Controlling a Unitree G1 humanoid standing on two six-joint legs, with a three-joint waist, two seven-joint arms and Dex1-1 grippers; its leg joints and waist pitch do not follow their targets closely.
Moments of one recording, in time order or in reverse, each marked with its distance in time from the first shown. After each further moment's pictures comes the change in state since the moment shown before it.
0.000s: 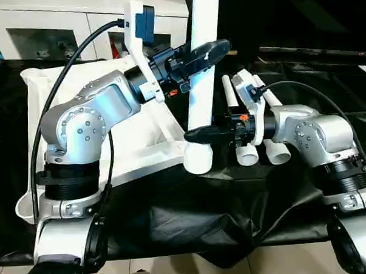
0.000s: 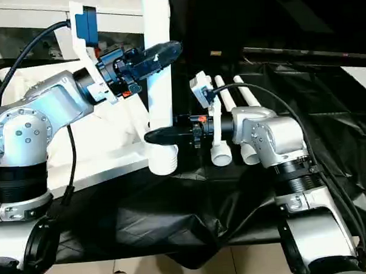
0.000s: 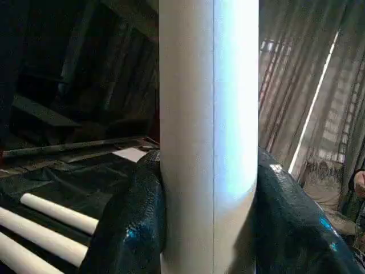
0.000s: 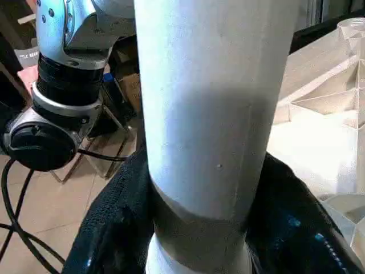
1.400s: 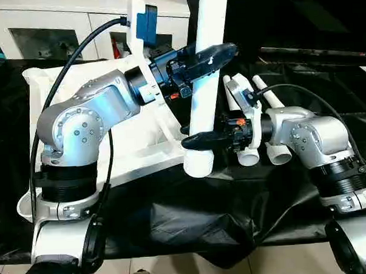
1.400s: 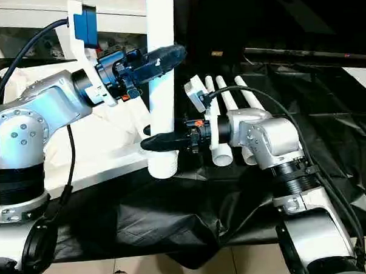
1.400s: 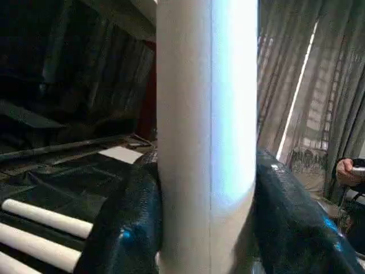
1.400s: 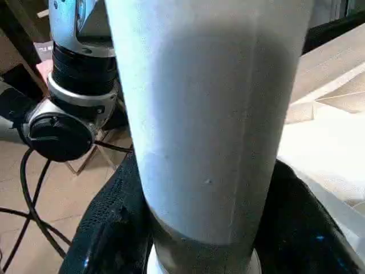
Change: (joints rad) left arm 0.004 0.007 -0.004 -0.042 -0.027 0.029 -0.037; right arm 0.007 0.015 0.019 -0.012 0.002 -0.003 0.023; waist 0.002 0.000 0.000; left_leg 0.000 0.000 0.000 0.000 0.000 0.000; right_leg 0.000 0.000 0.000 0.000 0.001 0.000
